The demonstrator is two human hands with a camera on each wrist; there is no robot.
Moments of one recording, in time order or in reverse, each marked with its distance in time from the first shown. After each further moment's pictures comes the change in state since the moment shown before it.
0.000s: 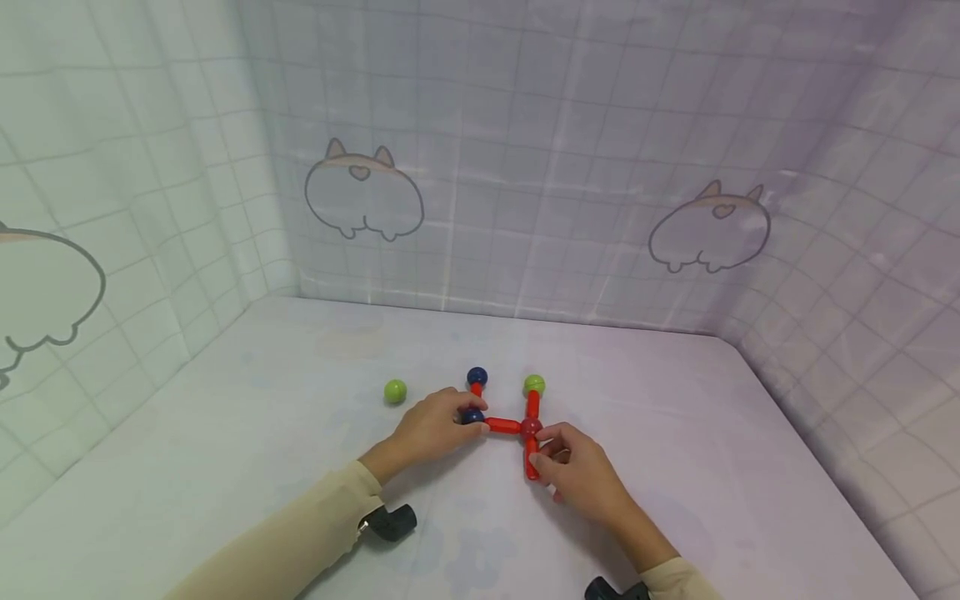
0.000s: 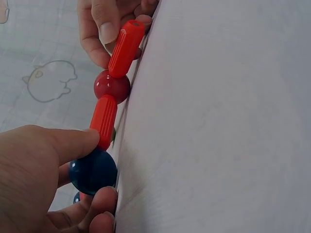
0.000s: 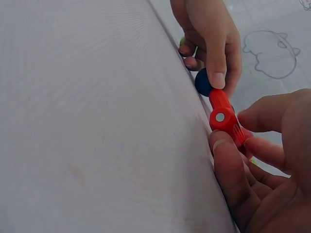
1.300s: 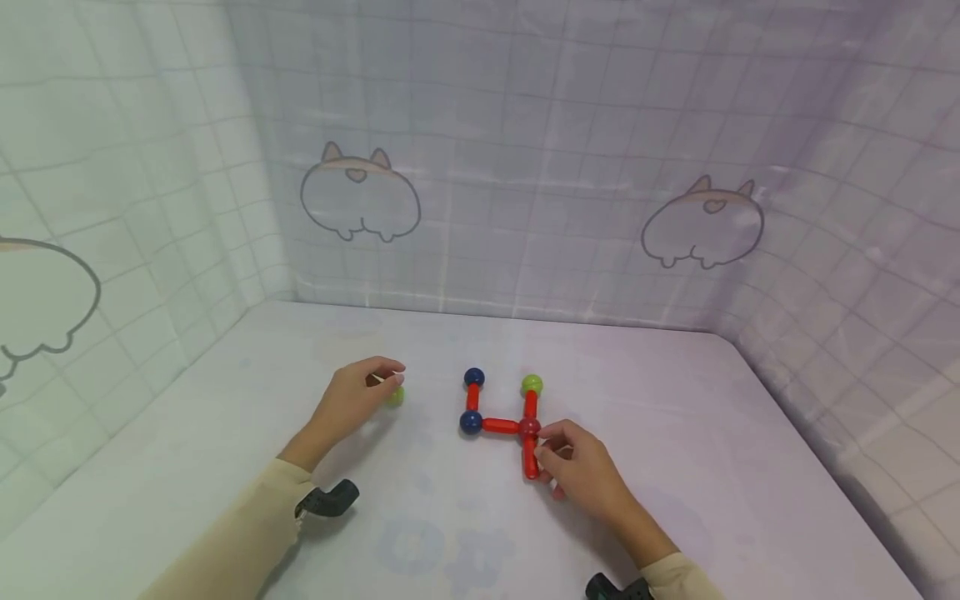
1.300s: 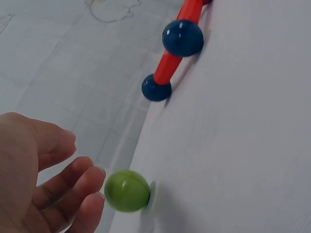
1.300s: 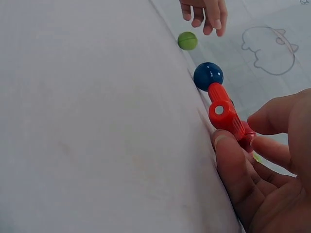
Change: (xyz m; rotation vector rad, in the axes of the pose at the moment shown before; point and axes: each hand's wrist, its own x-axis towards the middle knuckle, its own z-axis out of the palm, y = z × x) left_hand -0.020 -0.072 -0.069 -0.219 0.320 -0.068; right_hand 0.003 0.004 -0.003 0.030 0.005 0.007
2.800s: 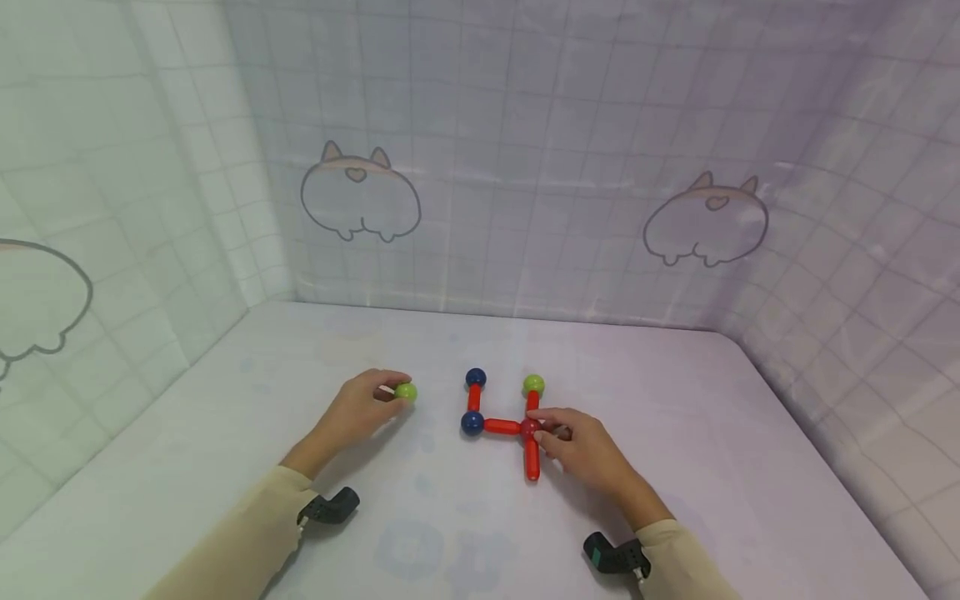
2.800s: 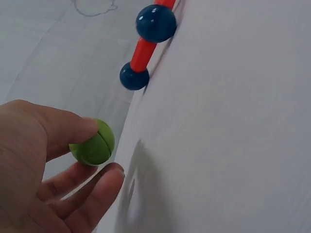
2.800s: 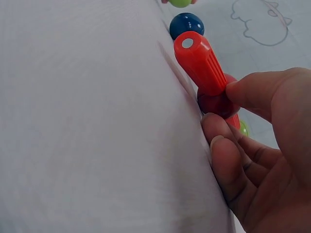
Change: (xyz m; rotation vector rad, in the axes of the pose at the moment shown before) left_hand -0.003 -0.012 0.012 0.042 -0.103 0.028; right_hand 0.029 0.006 -0.012 -0.143 -0.086 -0.121
